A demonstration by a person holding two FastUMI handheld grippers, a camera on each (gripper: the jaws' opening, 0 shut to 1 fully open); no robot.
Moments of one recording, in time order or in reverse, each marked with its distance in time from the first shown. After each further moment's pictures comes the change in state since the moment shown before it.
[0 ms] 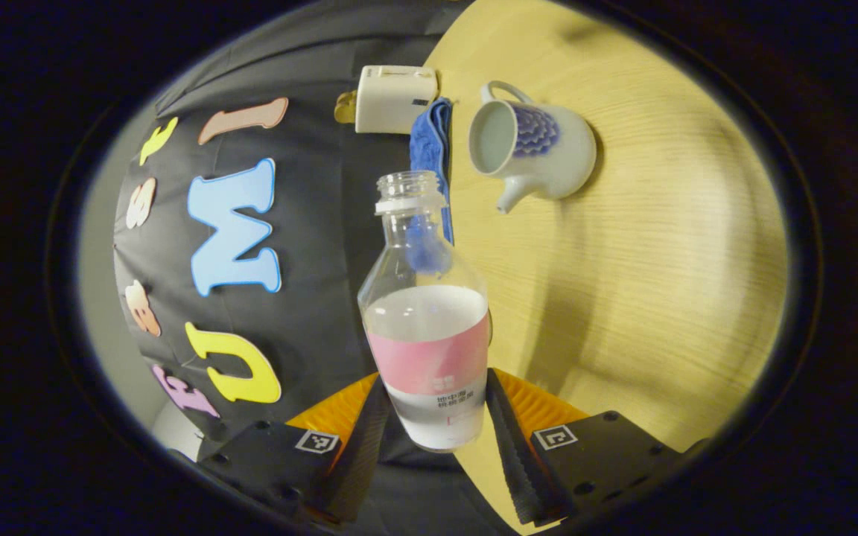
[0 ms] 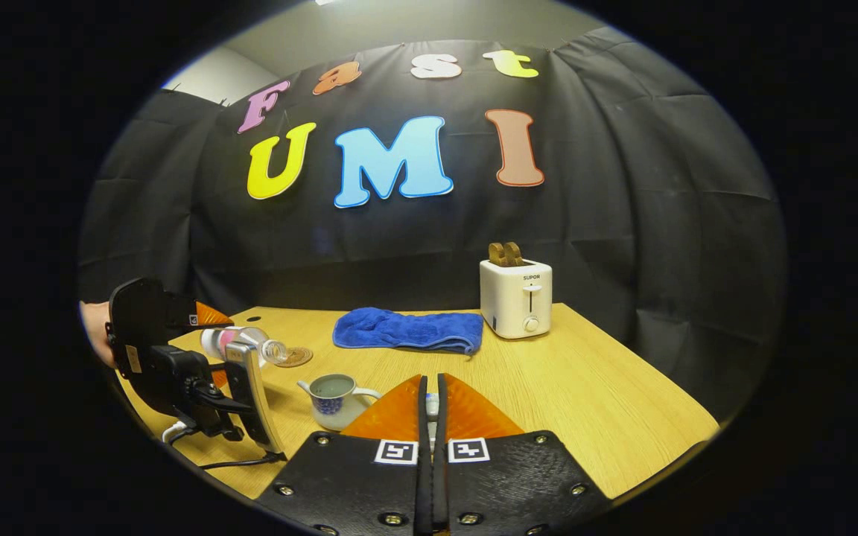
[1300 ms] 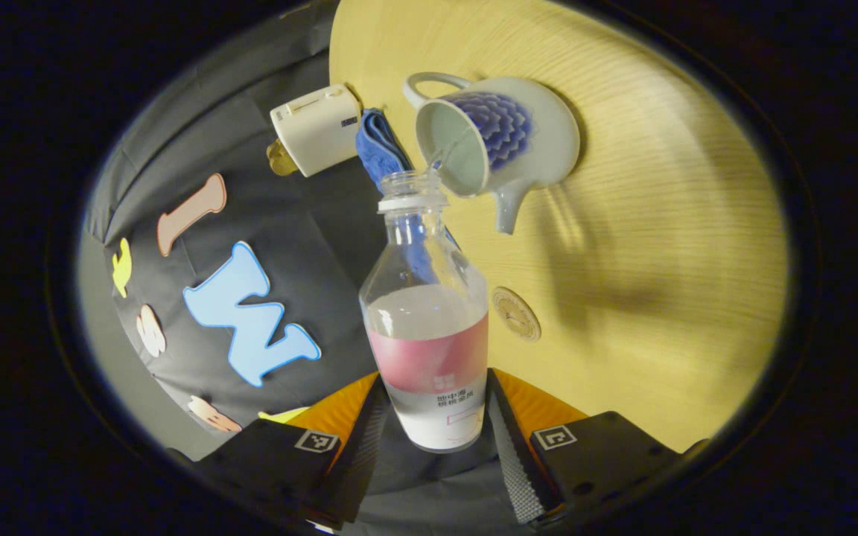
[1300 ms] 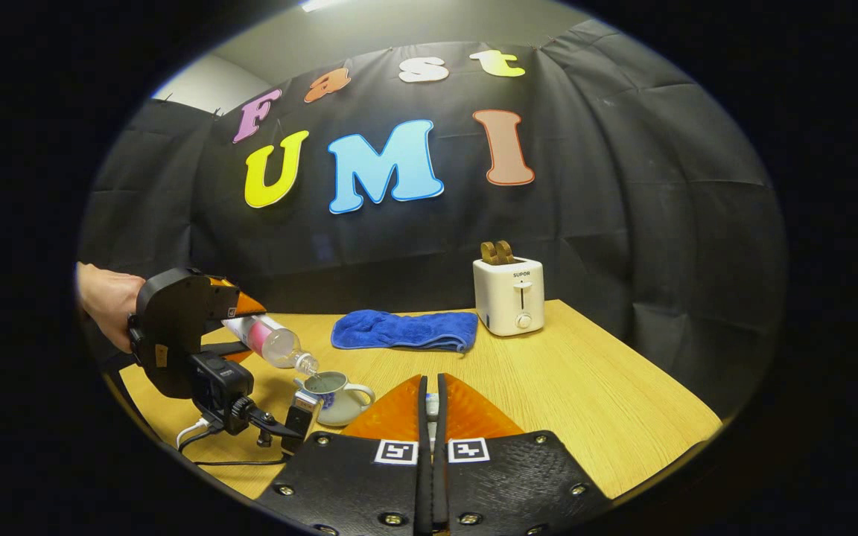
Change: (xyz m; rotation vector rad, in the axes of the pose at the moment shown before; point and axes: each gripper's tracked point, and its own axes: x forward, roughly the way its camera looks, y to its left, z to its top) left arm 0.009 0.045 0.035 0.463 0.056 0.077; right arm -0.011 -0.014 -0.004 0.037 -0.013 0.014
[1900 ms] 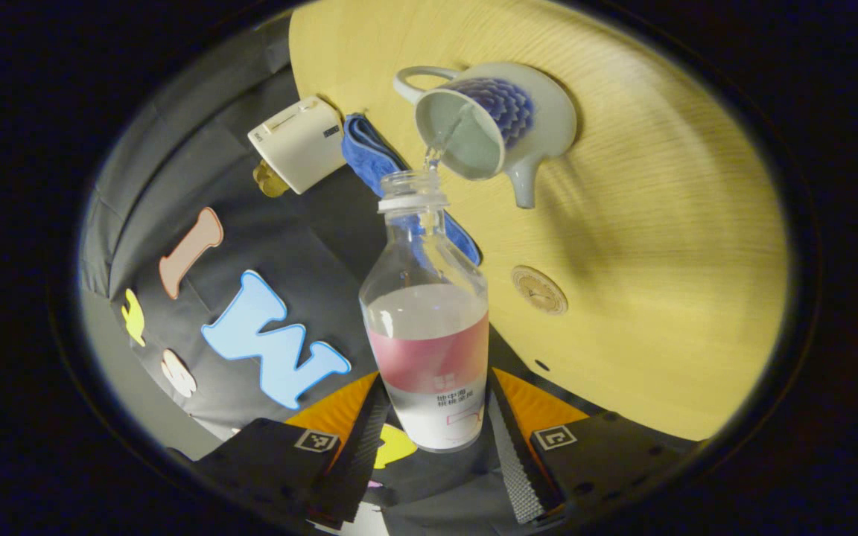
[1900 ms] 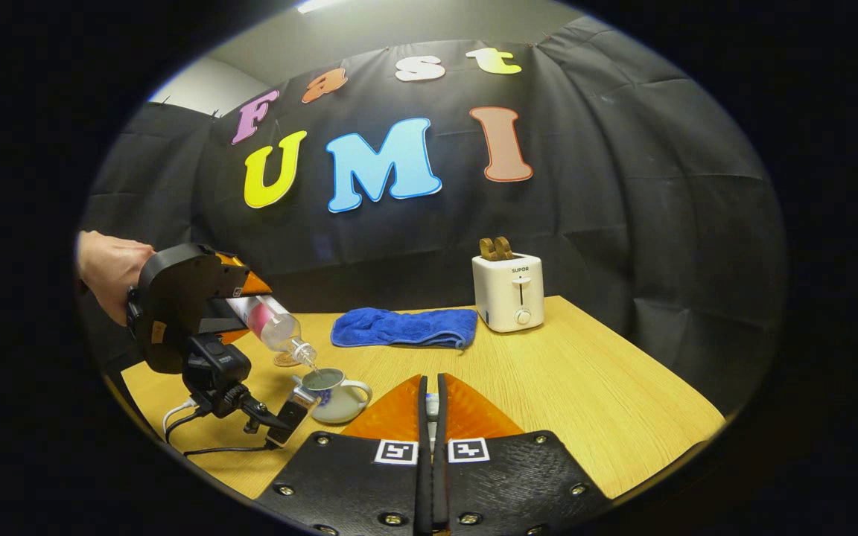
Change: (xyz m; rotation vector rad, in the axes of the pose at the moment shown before) left arm 0.004 0.036 -0.005 0.188 0.027 0.027; right arm 0.000 -0.005 -0.004 0.013 0.003 0.010
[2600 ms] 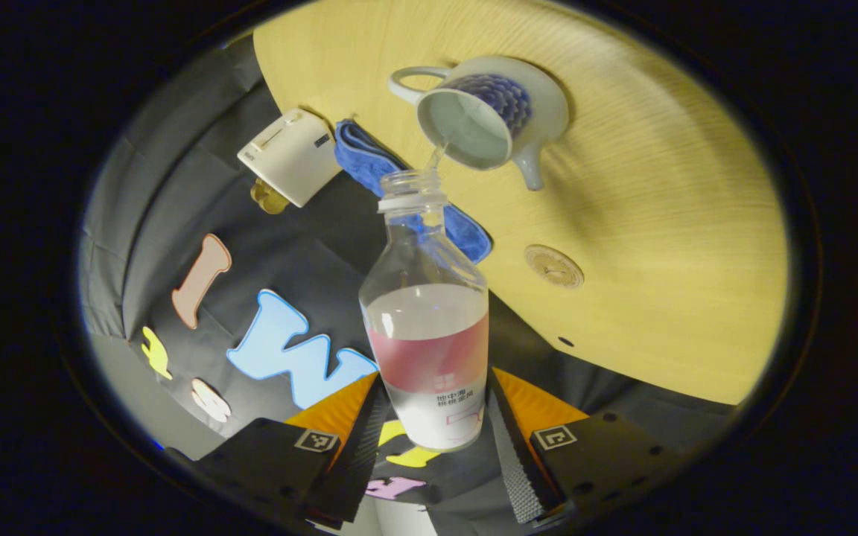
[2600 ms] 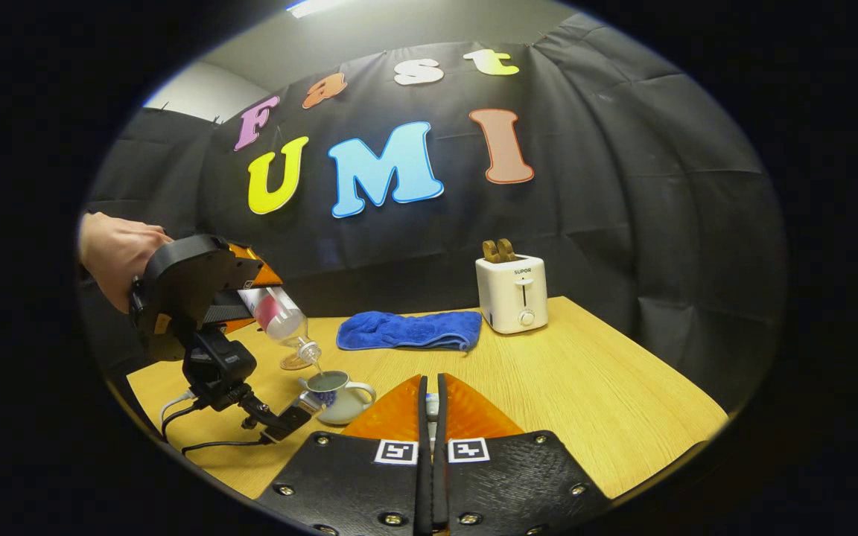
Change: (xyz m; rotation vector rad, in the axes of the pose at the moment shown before) left arm -0.010 0.032 -0.003 0.135 0.036 0.037; right arm -0.004 -0.003 0.002 0.014 -0.016 0.022
